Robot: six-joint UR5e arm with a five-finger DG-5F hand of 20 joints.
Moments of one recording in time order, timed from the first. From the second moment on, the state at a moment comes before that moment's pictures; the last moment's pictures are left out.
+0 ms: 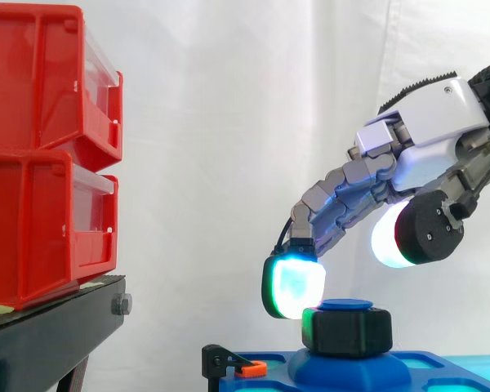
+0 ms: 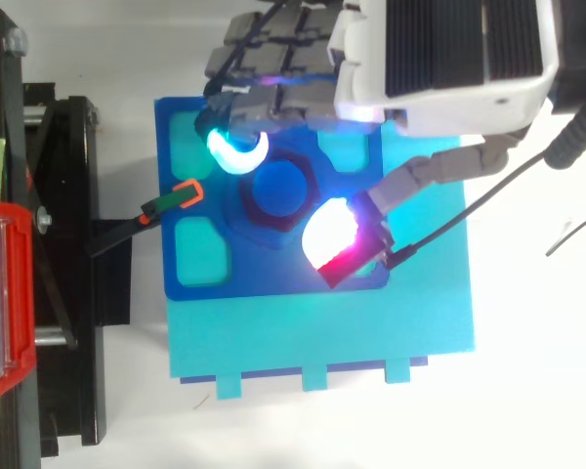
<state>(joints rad) -0.01 -2.24 -0.96 -3.39 -1.65 -1.35</state>
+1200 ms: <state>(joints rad) 0.06 -2.24 -0.96 -3.35 -1.58 -1.32</state>
